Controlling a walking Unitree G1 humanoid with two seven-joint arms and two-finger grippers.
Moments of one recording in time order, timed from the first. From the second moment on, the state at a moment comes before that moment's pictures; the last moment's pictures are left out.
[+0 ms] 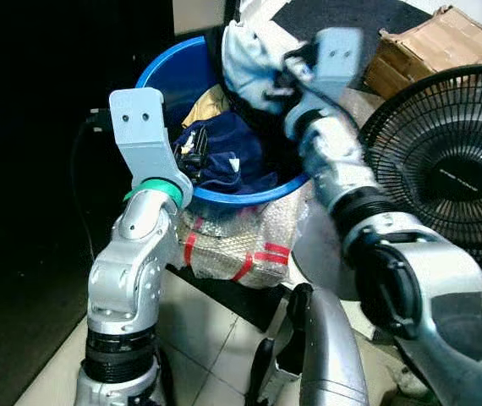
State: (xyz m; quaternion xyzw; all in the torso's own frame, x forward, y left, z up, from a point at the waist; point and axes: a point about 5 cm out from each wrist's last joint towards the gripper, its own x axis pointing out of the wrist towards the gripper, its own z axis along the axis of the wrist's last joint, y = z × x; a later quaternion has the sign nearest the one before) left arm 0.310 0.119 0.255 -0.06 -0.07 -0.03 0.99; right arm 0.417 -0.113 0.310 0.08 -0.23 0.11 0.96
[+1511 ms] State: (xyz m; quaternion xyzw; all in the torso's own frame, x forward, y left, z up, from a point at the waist) left arm 0.320 0.142 0.306 -0.06 -0.21 -0.07 0.97; right arm 0.348 -0.151 0.264 0.11 -0.23 0.06 0.97
